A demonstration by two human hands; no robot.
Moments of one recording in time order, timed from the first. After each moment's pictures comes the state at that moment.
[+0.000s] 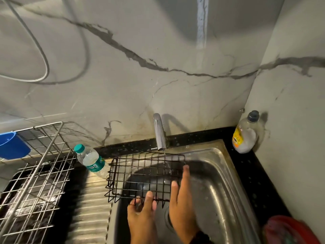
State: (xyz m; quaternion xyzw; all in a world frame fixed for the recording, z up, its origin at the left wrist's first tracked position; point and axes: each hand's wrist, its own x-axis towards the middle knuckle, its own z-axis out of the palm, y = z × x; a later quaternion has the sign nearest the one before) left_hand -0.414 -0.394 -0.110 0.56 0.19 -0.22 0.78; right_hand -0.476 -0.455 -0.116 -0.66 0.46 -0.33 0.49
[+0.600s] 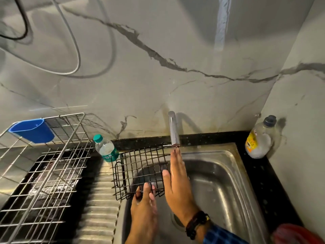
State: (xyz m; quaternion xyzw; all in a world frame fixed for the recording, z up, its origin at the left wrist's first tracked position) left_hand -0.399 -0.378 -0.079 0.52 0.22 -0.27 0.78; right_hand -0.452 -0.468 -0.096 -0.80 0.27 -0.31 0.43
